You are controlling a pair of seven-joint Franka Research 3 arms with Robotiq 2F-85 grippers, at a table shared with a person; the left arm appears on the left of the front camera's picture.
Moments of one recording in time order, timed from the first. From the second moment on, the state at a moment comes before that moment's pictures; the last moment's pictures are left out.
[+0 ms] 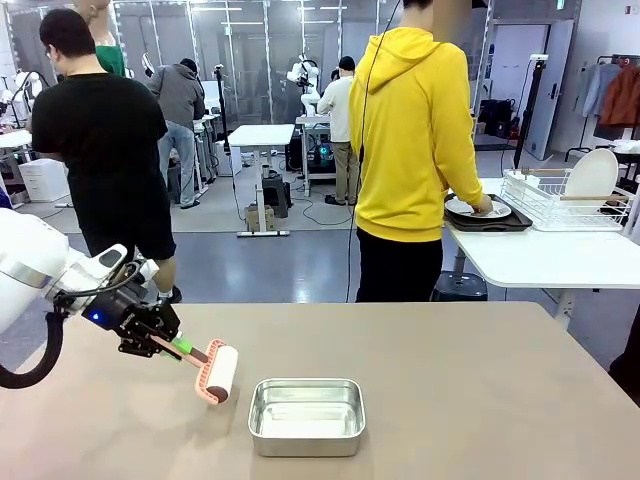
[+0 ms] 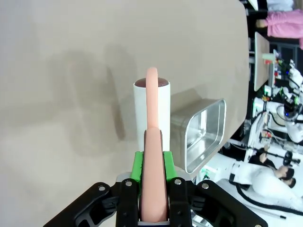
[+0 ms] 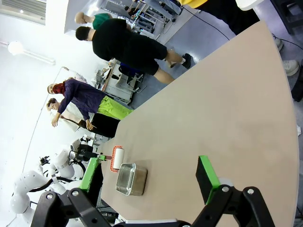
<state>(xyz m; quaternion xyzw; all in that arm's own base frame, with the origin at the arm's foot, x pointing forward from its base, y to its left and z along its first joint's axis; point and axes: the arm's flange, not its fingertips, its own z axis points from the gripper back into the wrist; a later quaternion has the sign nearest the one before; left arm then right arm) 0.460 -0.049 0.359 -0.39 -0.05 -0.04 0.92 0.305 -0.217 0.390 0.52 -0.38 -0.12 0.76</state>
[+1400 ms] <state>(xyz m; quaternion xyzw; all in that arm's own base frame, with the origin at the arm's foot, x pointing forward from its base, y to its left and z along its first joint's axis) 0.419 0.147 0.362 -0.29 -0.05 0.02 0.95 0.305 -0.217 0.390 0.52 -0.38 -0.12 0.76</state>
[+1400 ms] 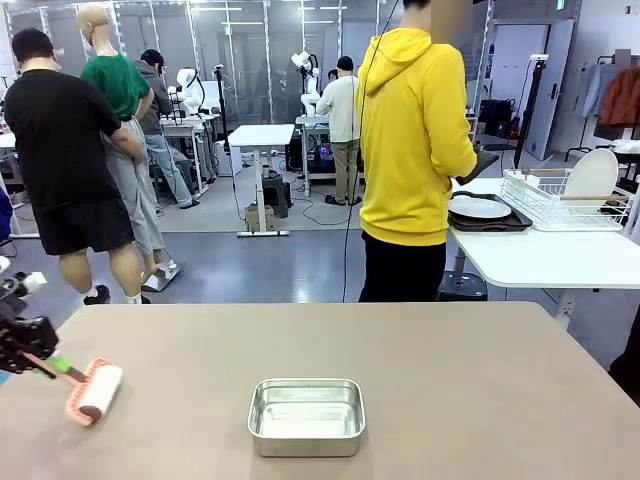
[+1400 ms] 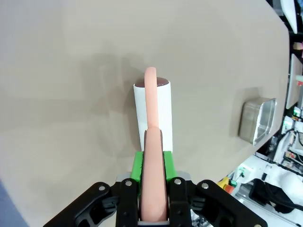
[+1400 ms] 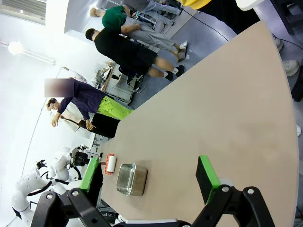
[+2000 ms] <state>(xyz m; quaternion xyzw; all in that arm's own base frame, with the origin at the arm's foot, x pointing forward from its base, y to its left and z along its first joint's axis) 0.365 0.137 0.441 -0.30 -0.12 -0.02 0.95 0.305 -0.217 0.390 0.52 -0.38 -0.12 0.76</state>
